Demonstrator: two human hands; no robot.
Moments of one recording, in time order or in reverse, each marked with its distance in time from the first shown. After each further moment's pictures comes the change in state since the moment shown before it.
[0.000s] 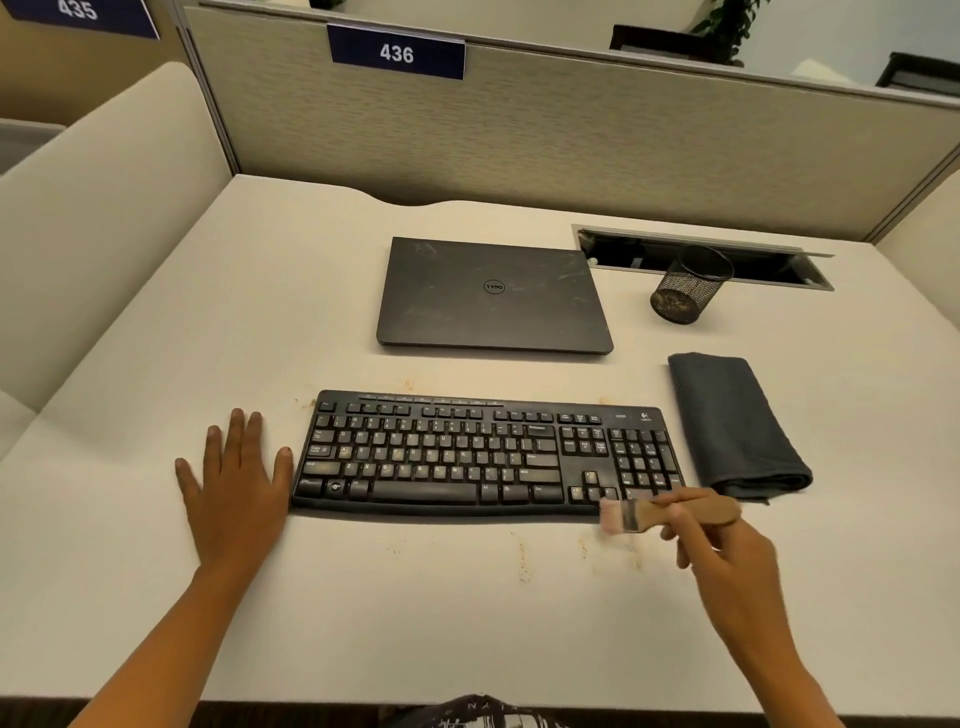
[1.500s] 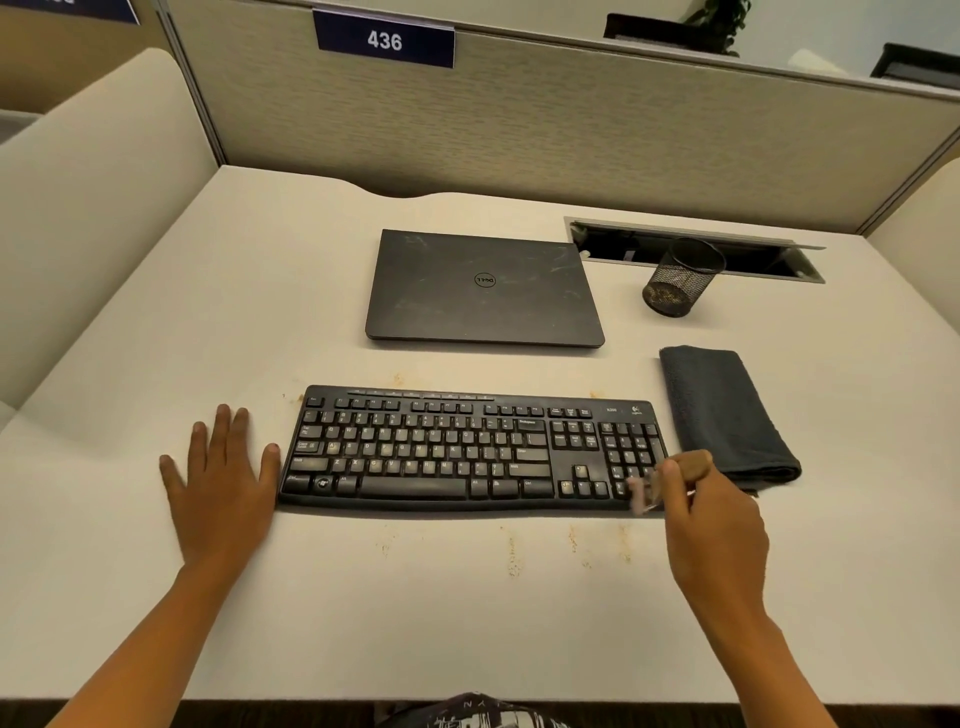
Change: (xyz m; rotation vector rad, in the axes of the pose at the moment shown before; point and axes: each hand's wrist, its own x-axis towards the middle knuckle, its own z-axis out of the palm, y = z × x) left_hand 0.000 -0.001 0.000 0.015 -0.005 0.005; right_hand 0.018 -0.017 0.010 -0.269 0.167 -0.009
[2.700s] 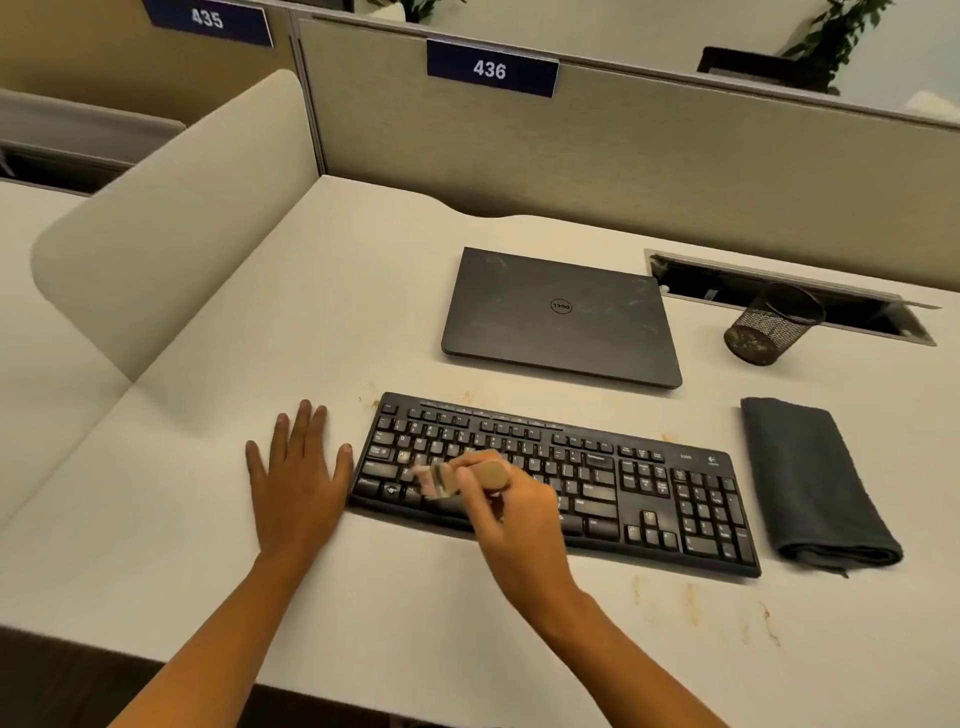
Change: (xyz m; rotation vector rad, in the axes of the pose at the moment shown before) left_hand 0.001 0.001 0.002 -0.014 0.059 -0.011; right_hand -0.049 -0.138 0.113 0.479 -0.506 -0.461
